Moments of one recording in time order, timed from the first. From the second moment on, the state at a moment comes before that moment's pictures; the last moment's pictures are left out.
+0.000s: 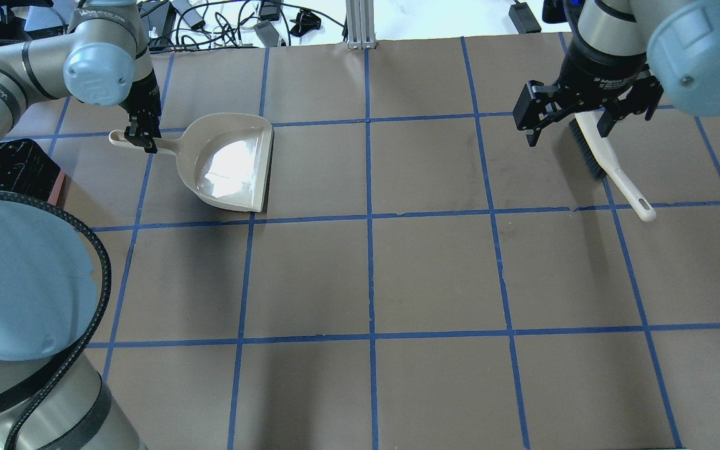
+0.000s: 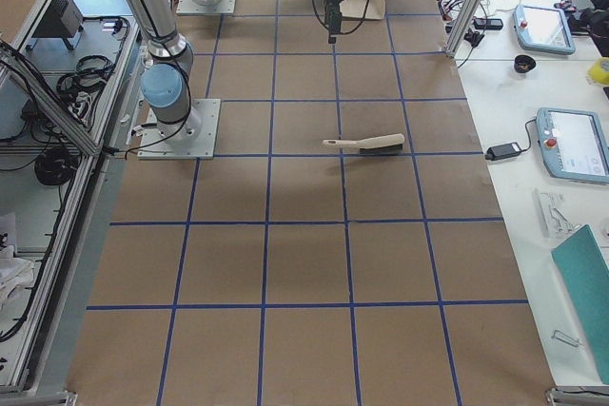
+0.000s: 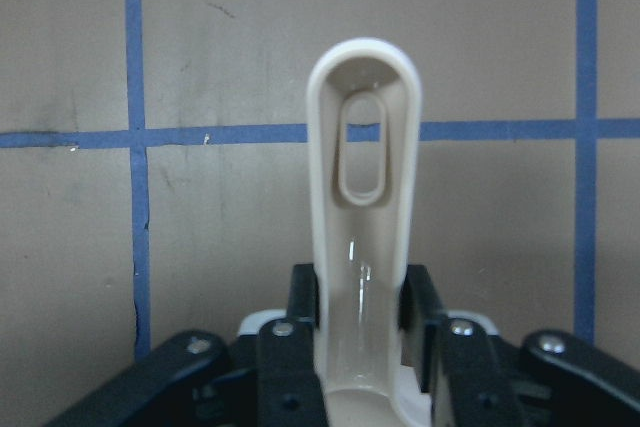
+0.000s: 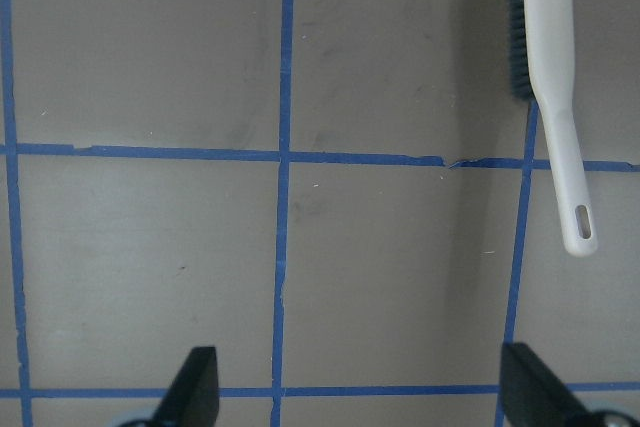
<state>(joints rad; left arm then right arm) -1.41 -2.18 -1.34 -1.27 1.82 -1.41 1.54 -1.54 1.59 -1.64 -1.64 -0.06</state>
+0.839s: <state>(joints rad) -1.41 -2.16 -1.39 -1.24 1.83 -1.43 1.54 -1.55 1.60 -1.64 -1.51 -0.05</state>
